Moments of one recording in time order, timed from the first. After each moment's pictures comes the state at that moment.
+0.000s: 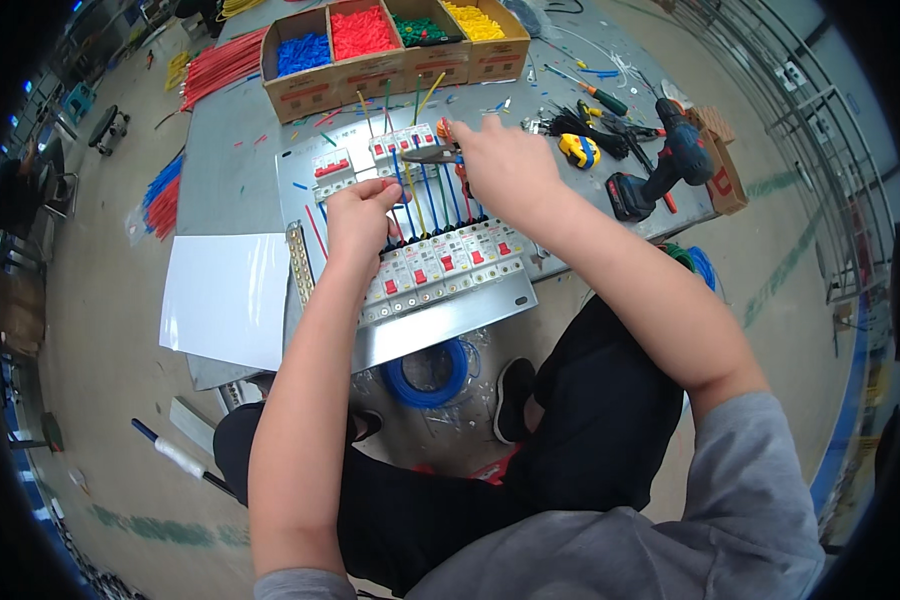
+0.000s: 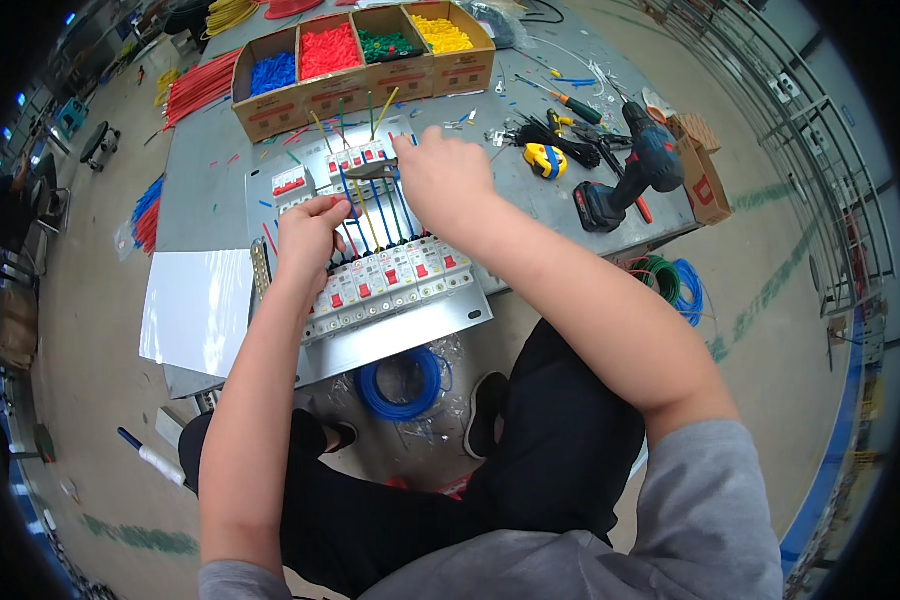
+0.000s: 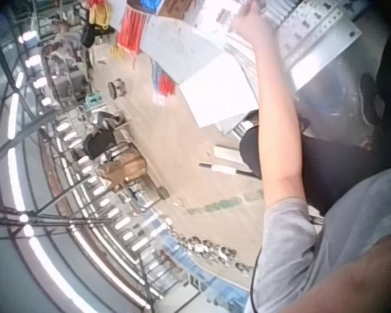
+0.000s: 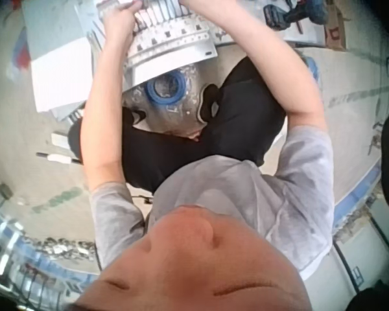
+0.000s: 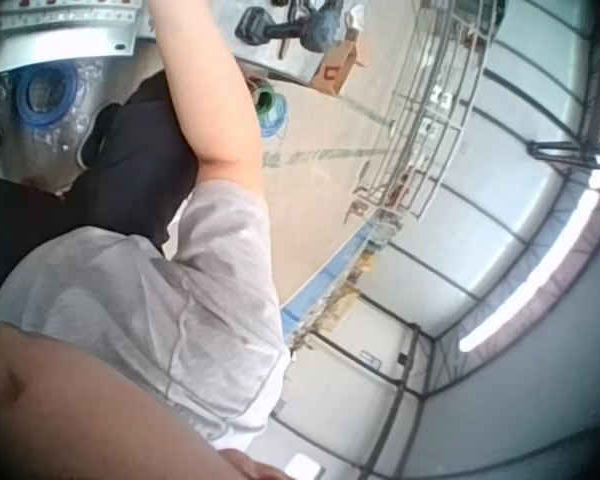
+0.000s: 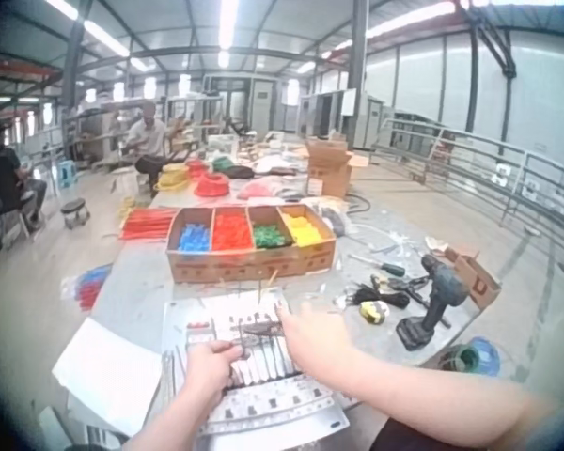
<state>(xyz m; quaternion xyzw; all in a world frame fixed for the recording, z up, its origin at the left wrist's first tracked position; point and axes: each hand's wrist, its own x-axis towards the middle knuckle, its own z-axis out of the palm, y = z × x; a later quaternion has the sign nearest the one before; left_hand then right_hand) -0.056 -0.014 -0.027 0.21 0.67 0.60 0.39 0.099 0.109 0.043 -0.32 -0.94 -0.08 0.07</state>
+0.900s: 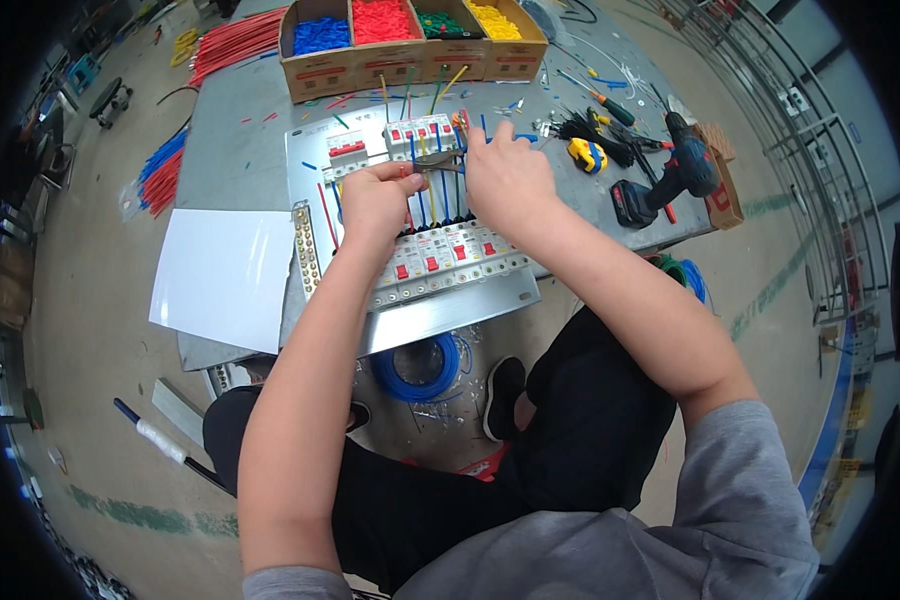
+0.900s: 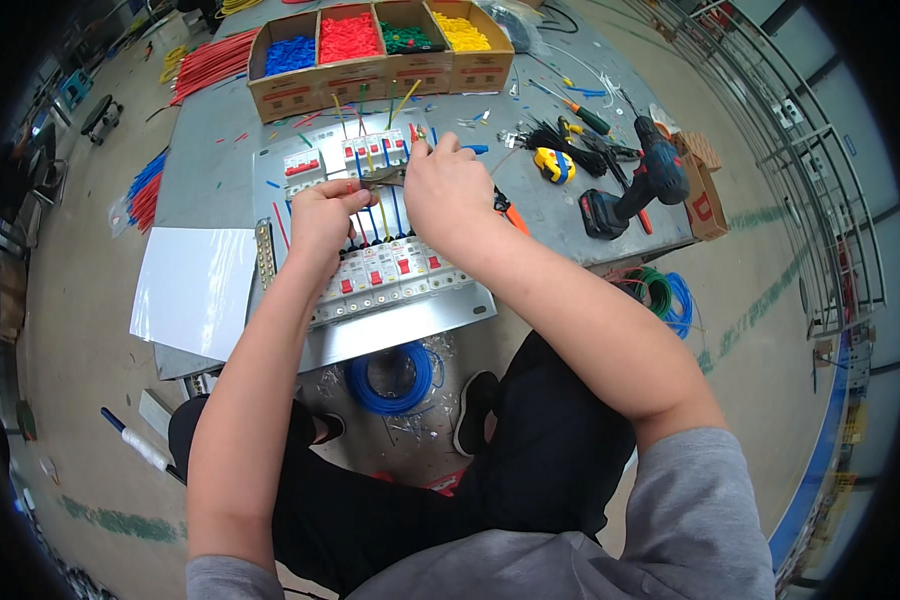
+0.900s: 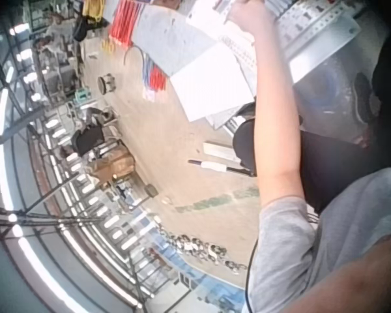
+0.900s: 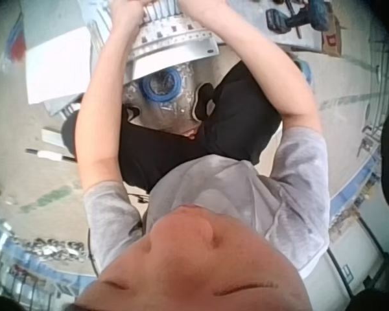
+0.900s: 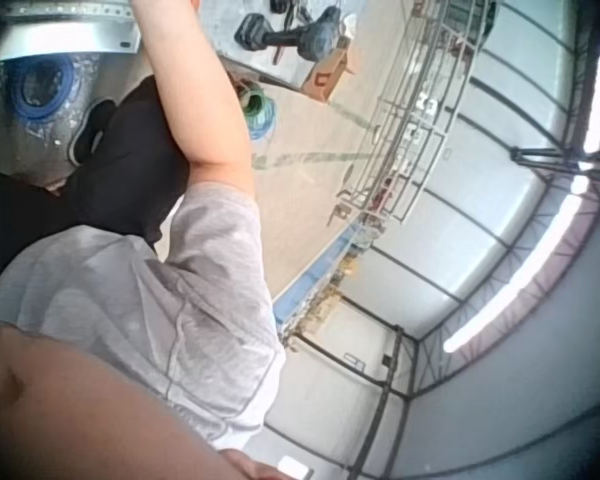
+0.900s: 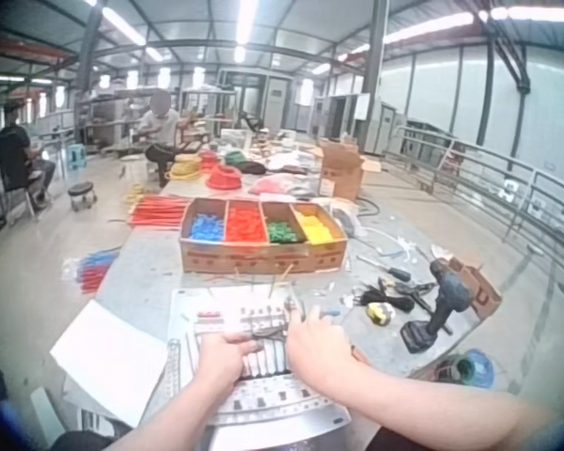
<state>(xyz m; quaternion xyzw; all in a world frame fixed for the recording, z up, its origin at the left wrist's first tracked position) -0.053 -0.014 -0.029 0.22 0.67 0.61 0.37 0.082 0.080 0.028 -0.38 -0.91 -0.13 0.00</state>
